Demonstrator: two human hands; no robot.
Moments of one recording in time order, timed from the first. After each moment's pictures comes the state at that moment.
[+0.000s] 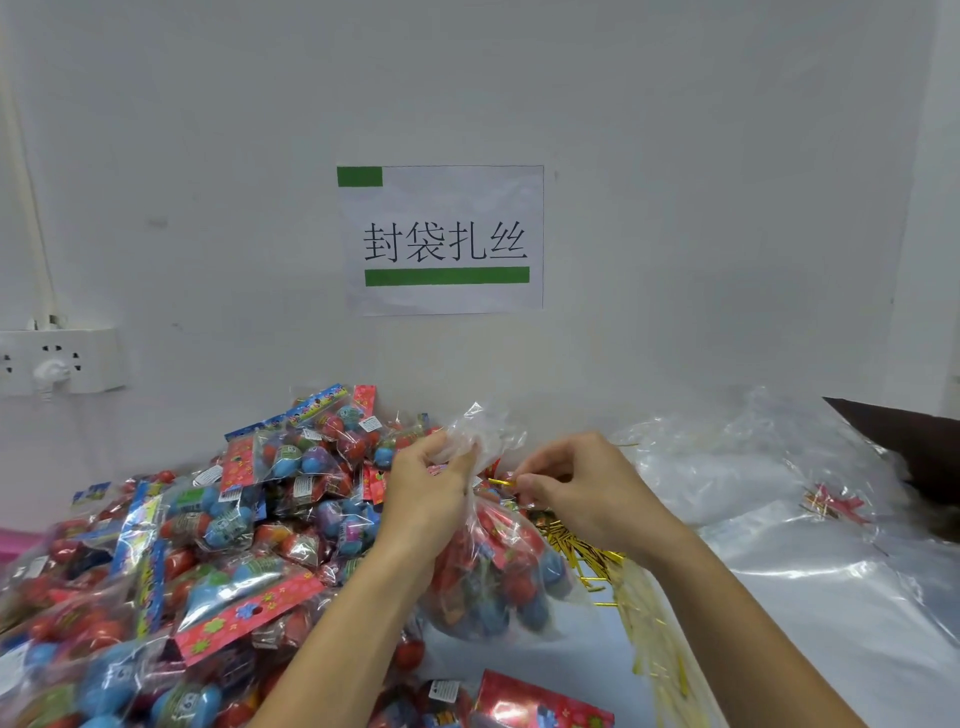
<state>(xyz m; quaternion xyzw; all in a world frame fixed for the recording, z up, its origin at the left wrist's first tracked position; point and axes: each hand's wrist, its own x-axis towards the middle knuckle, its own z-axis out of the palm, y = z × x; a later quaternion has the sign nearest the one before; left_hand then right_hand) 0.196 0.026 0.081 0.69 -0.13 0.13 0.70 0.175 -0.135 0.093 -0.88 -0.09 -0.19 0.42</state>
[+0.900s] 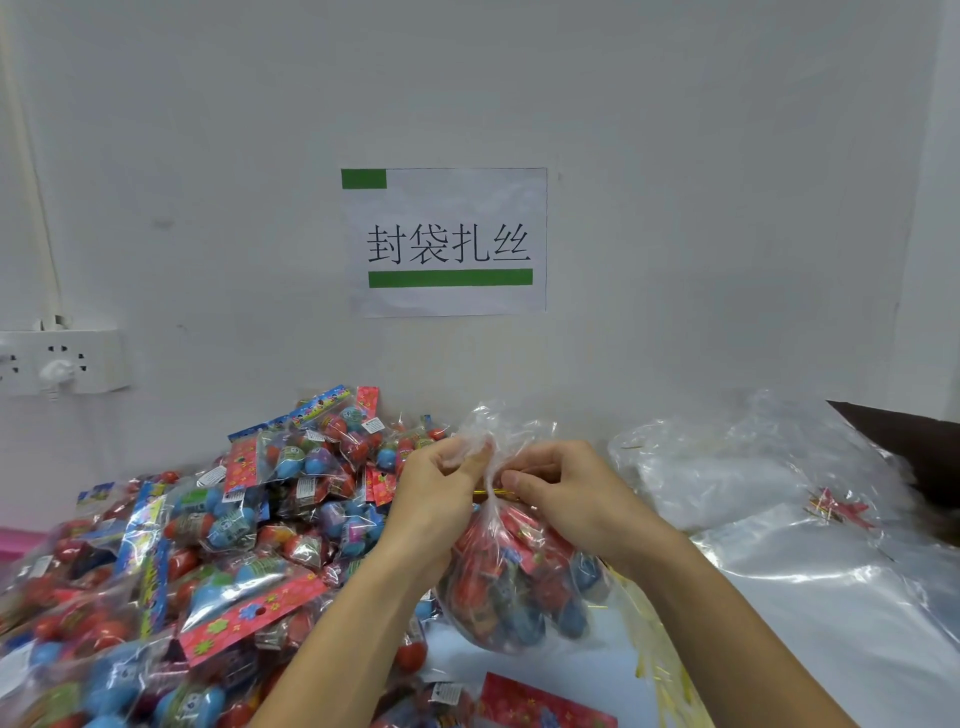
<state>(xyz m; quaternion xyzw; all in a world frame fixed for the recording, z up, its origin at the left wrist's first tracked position) 0.206 0.024 0.074 0.64 -0.18 0.08 0.74 0.169 -0.120 0.095 -0.84 -0.12 -0.13 0.51</state>
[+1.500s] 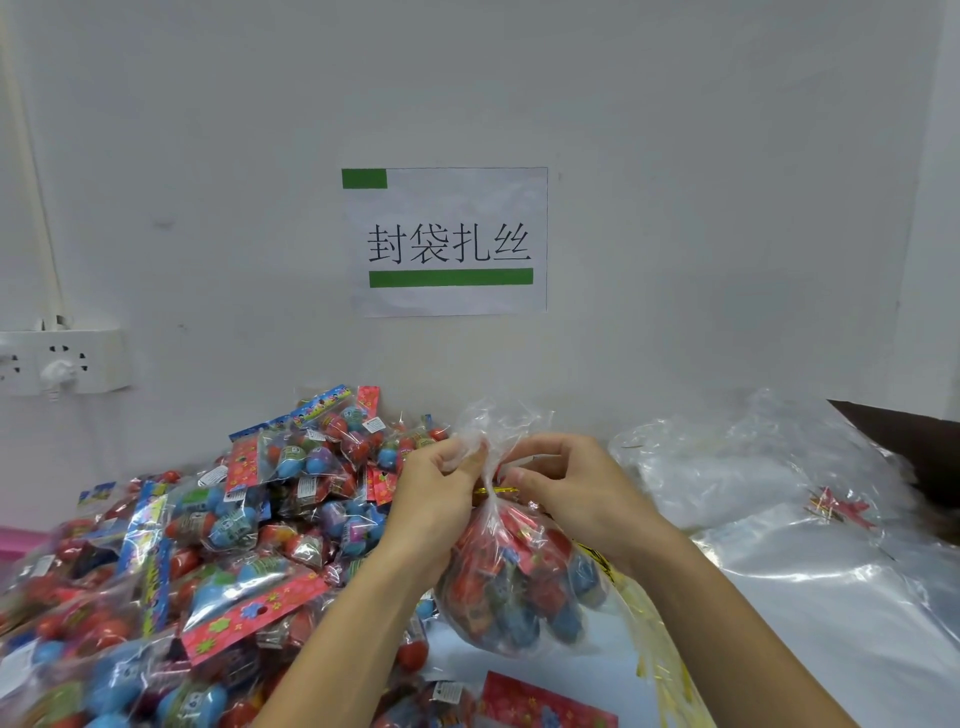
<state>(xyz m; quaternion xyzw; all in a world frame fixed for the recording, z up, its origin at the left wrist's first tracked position) 0.206 0.025 0.075 0.66 -0.16 0.08 0.73 0.164 -0.119 0.096 -0.82 -0.11 -0.15 0.54</state>
